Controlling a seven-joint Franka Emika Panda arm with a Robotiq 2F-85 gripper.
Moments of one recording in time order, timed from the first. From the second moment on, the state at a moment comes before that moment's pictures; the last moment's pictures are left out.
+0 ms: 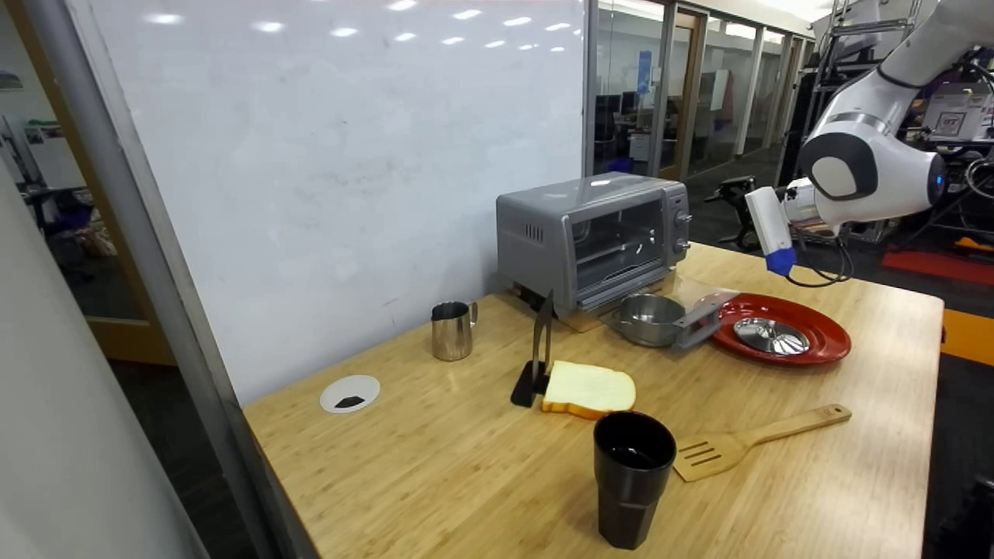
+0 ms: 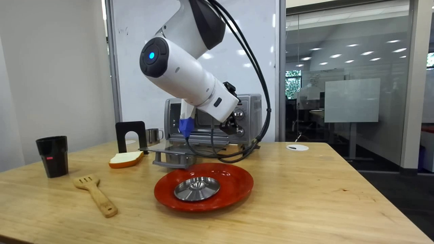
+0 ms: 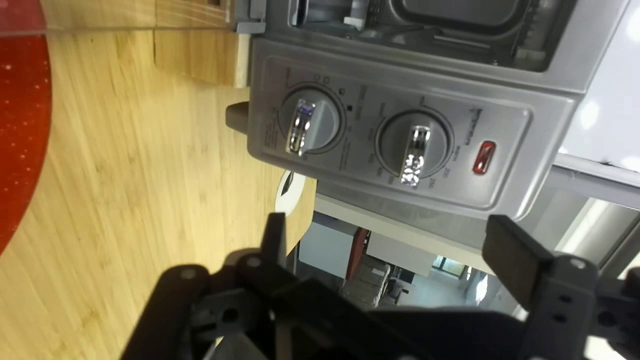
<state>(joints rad) -0.04 0.42 -0.46 -2.04 2.55 2.59 -1.21</state>
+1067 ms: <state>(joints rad) -0.05 0.42 -0.45 -2.11 2.55 2.56 -1.29</state>
